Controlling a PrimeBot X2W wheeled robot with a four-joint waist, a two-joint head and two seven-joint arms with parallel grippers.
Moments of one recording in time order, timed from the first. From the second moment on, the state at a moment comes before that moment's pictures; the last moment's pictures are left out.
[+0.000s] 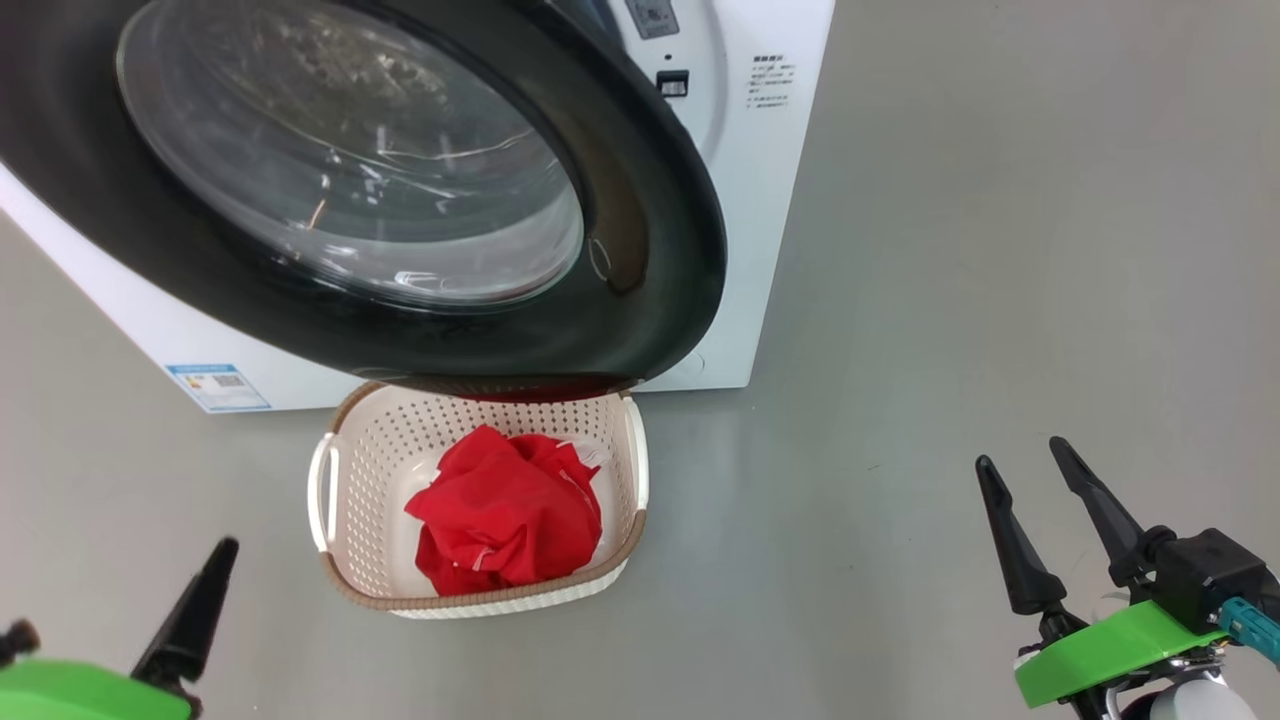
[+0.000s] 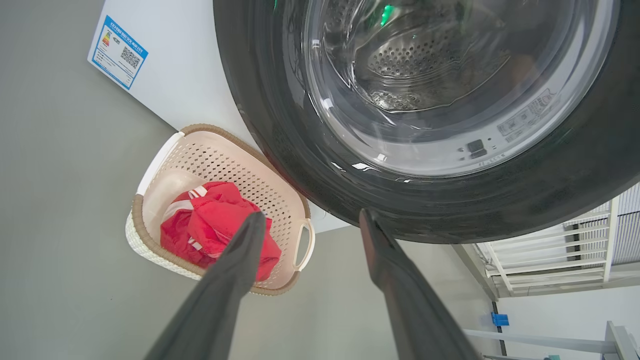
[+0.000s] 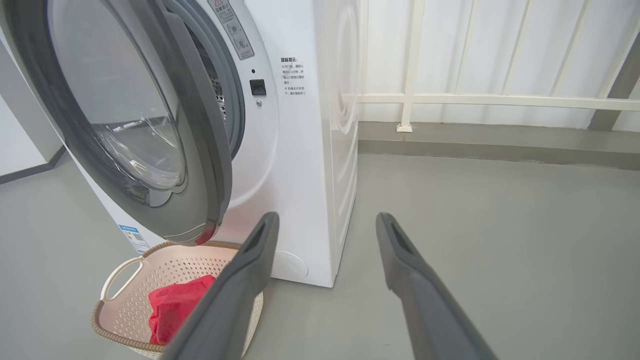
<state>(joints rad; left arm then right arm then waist) -0.10 0.42 -0.19 0.22 -1.42 -0.13 0.14 -0.08 -0.20 0.04 0.12 0.26 0.13 -0.26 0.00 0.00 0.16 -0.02</state>
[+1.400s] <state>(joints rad) 0.02 0.19 -0.03 0.21 -0.42 -0.13 -0.25 0.04 -0.19 -0.04 0.11 0.26 0.13 -0.26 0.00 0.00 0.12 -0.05</state>
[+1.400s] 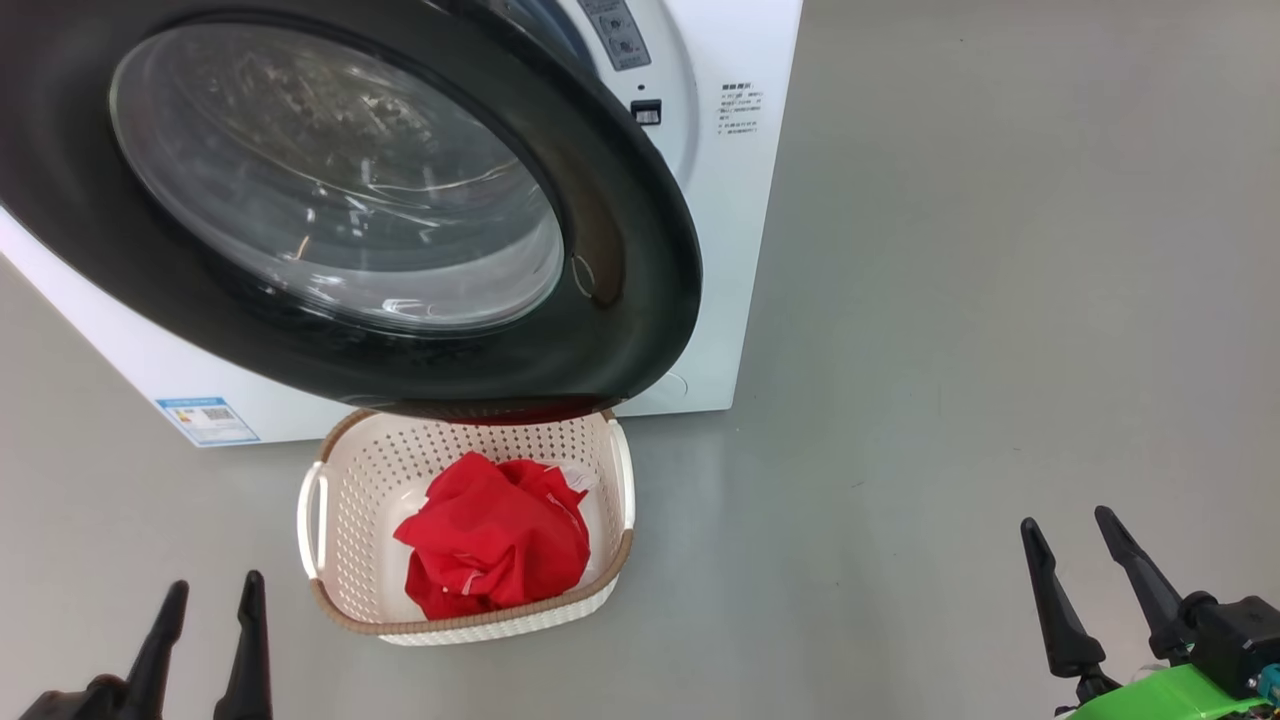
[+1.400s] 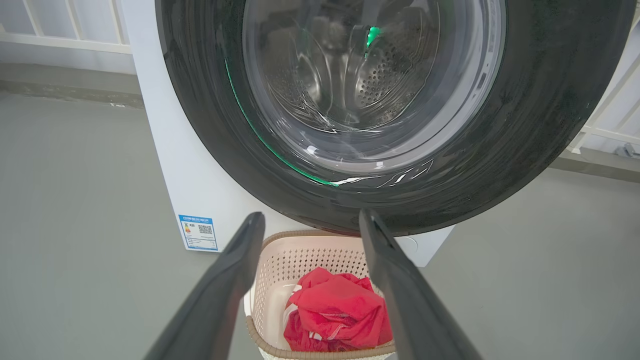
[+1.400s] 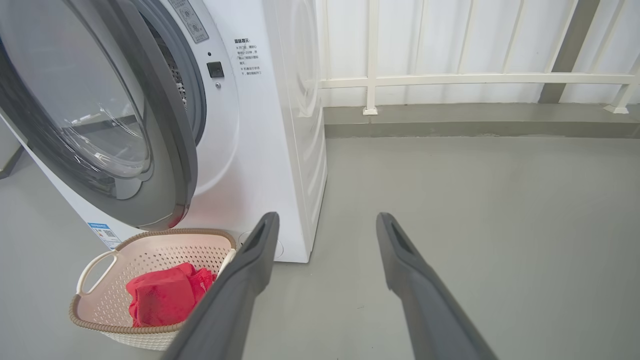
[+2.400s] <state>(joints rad) 0.03 0.17 -0.02 0.20 -0.39 -0.13 -0.25 0.02 -0.19 0.00 0.10 0.26 0.13 -0.26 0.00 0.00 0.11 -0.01</state>
